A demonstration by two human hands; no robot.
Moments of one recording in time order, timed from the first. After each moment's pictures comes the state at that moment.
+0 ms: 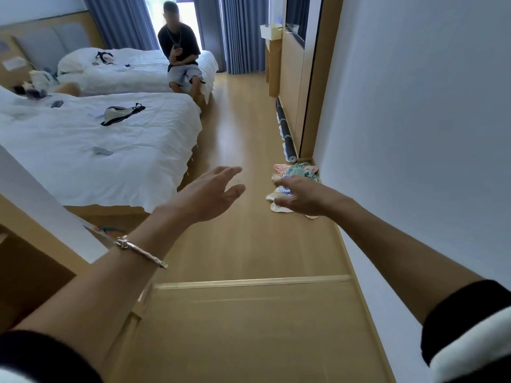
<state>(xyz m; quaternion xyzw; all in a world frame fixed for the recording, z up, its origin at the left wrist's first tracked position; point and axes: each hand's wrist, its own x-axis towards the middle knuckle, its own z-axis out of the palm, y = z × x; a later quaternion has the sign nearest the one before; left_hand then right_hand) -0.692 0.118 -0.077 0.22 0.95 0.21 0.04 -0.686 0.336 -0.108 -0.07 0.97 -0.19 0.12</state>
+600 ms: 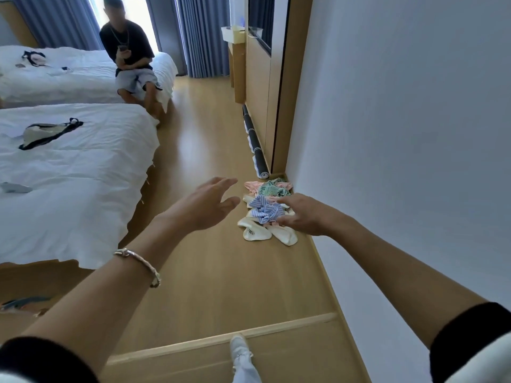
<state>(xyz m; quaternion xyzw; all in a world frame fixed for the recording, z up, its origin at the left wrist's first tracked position) -0.960 0.233 -0.111 0.27 0.94 0.20 0.08 -0.907 0.452 -0.140 0.02 0.97 -0.18 0.14</state>
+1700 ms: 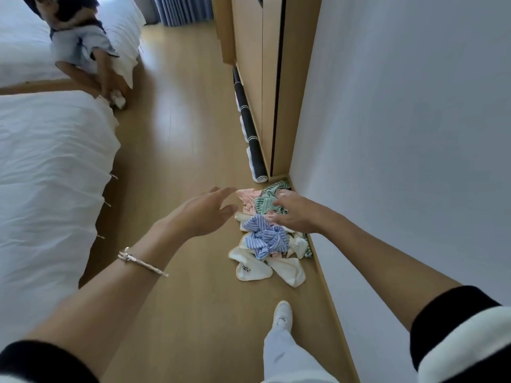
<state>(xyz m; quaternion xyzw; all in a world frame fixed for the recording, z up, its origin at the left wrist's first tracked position) -1.472 0.479 -0.194 0.24 0.94 0.13 0.21 -1.426 0.687 -0.239 0.03 0.94 -0.22 0.25</state>
